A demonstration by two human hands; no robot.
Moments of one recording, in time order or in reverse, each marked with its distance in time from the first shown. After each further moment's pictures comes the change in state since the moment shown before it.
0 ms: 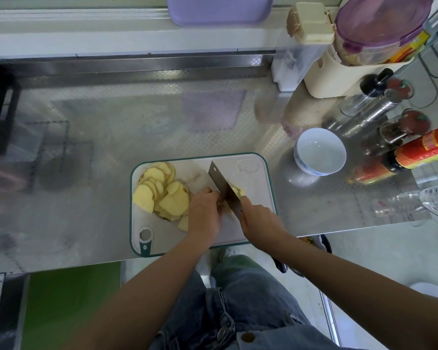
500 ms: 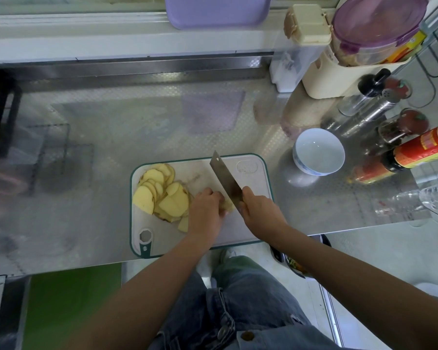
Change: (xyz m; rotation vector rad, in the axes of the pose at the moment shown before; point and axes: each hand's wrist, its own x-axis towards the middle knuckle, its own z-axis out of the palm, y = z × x) left_hand -0.002 -0.001 0.002 0.033 -0.017 0.068; right_hand 0.012 0.005 -0.012 0.083 0.102 -0.025
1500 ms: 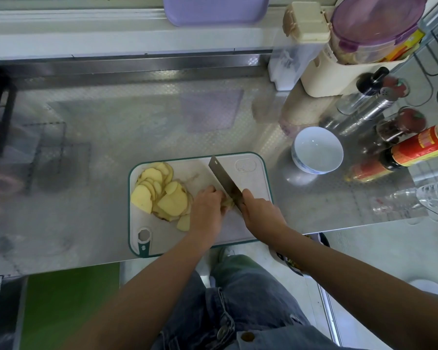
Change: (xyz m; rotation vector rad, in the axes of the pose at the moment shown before) left_hand 0.005 0.005 0.002 0.050 -0.006 0.020; right_hand -0.003 0.006 0.007 -0.092 -0.024 0.011
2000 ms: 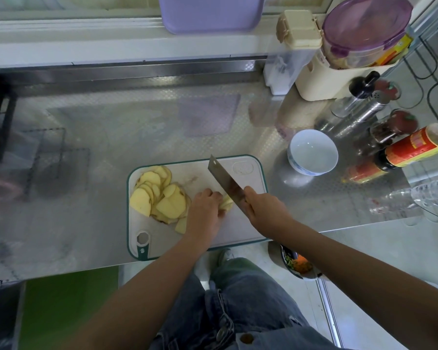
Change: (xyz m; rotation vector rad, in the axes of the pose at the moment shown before) left_hand -0.004 -0.004 -0.001 0.032 0.000 0.049; right_hand -0.003 0.010 -0.022 0.010 0.038 -0.075
